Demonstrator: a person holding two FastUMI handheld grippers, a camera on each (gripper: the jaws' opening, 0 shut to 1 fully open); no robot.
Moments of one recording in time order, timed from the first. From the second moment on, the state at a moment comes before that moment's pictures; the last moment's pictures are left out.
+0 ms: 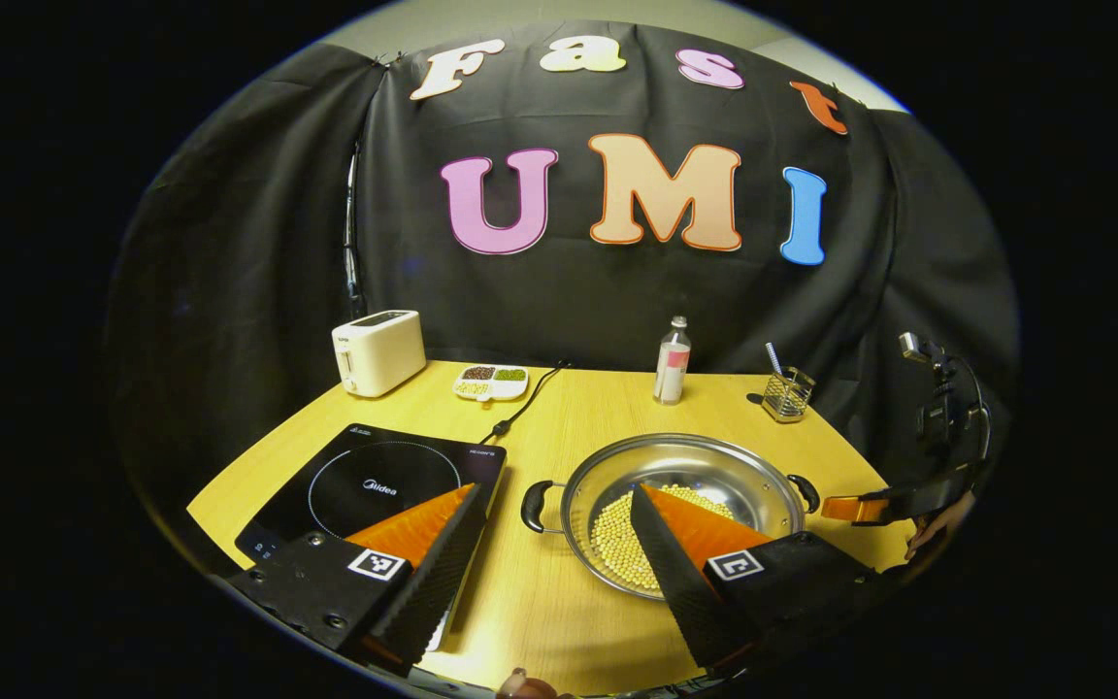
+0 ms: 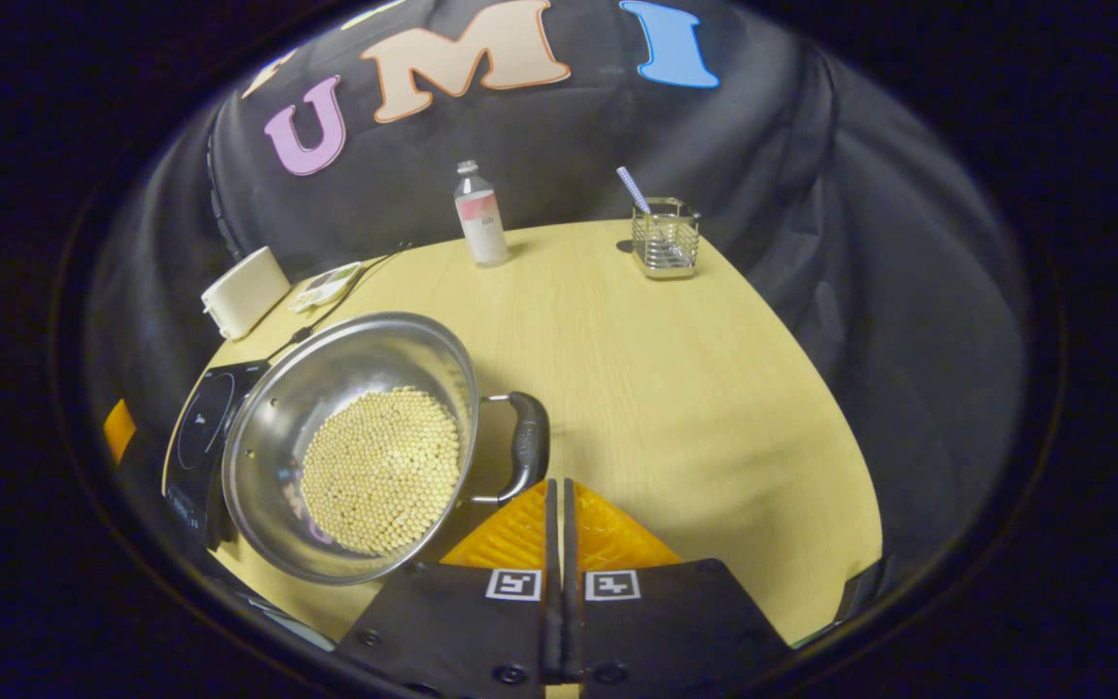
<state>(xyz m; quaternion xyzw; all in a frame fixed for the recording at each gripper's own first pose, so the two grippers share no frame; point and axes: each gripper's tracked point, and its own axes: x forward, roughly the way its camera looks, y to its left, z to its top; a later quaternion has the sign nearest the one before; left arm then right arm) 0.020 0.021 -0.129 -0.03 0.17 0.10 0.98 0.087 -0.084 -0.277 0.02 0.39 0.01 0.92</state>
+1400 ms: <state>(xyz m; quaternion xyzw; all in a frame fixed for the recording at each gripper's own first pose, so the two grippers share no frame) 0.122 0.051 -0.281 -0.11 0.40 0.05 0.91 0.141 -0.042 -0.313 0.04 0.46 0.01 0.89</state>
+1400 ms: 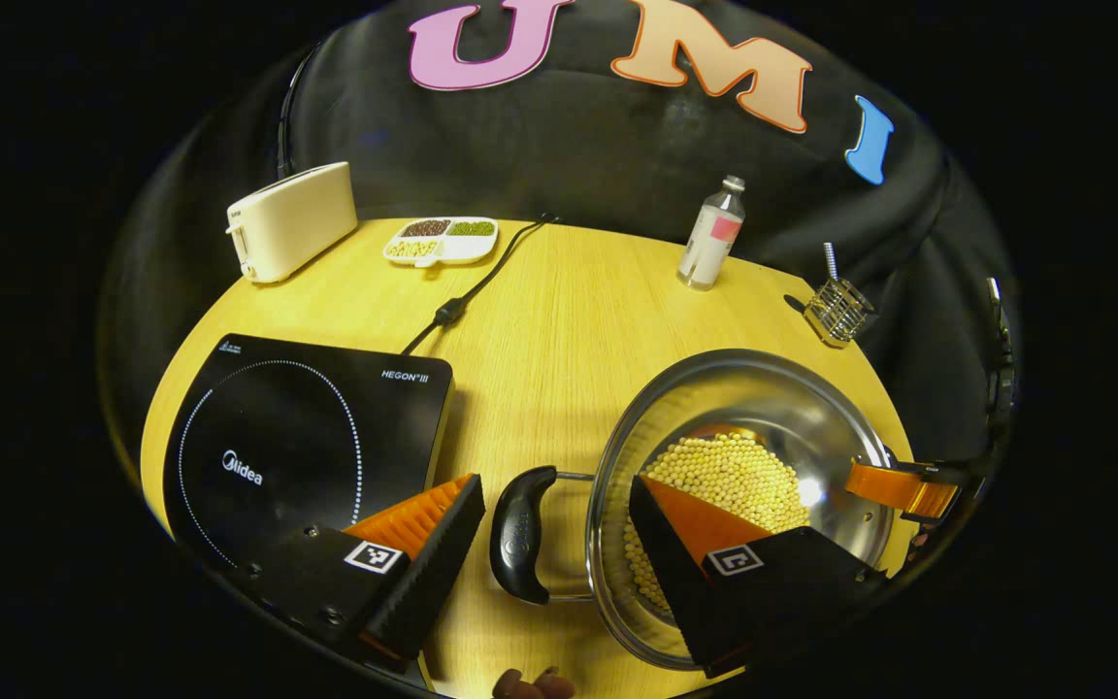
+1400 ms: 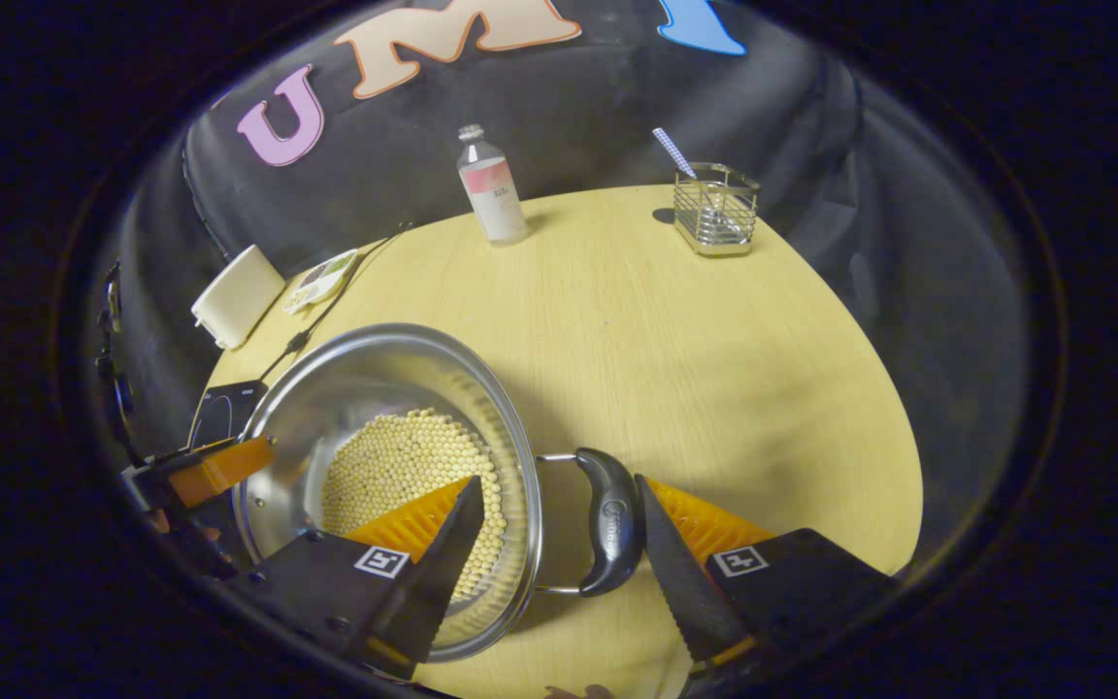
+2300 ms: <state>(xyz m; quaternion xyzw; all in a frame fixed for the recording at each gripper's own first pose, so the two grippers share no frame) 0.122 0.045 -0.299 -0.11 0.42 0.04 0.90 0.144 -0.046 -0.327 0.04 0.47 0.02 0.88</state>
